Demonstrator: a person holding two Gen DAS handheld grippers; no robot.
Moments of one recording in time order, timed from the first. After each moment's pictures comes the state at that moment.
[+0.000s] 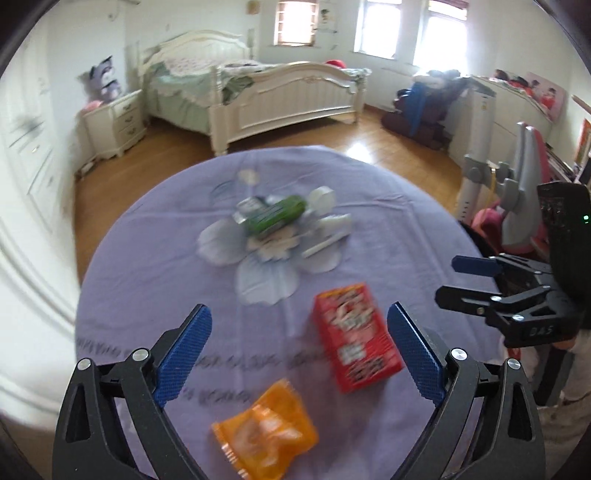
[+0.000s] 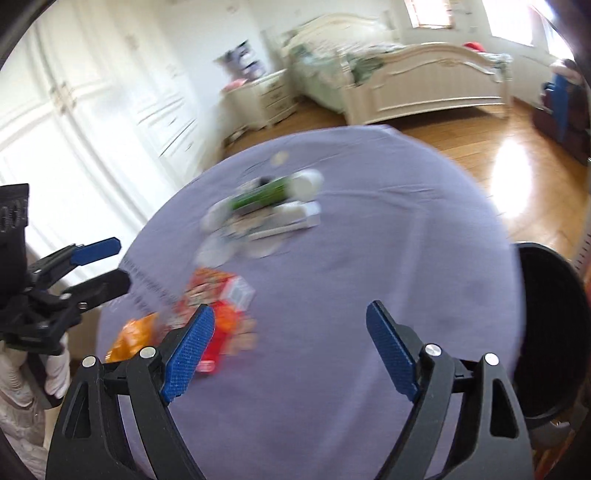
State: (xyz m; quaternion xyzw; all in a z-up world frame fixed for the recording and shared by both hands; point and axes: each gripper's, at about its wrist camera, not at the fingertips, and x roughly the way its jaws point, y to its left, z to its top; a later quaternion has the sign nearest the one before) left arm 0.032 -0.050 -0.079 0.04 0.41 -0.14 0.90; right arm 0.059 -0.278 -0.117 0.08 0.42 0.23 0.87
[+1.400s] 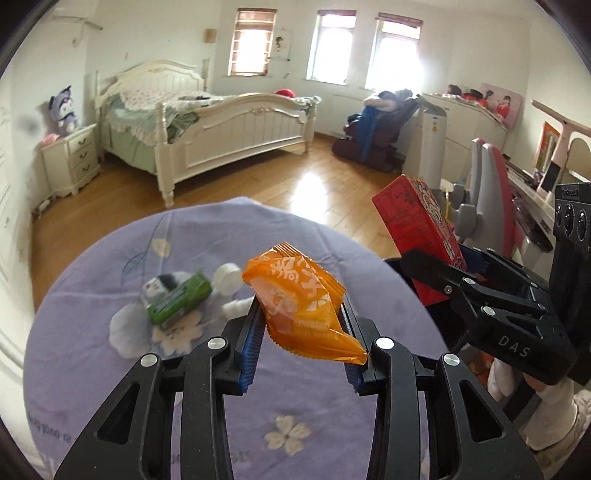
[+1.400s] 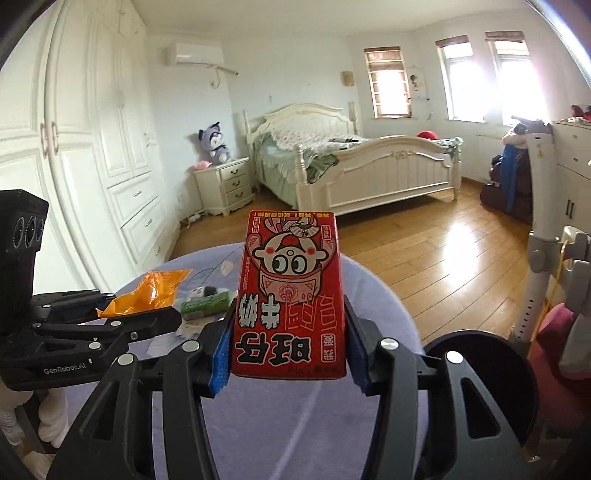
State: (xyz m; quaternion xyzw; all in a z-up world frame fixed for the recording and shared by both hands) left arm 0.084 -0.161 -0.046 0.03 0.34 -0.26 0.90; right arm 0.048 -0.340 -0.066 0.06 0.23 0.10 0.97
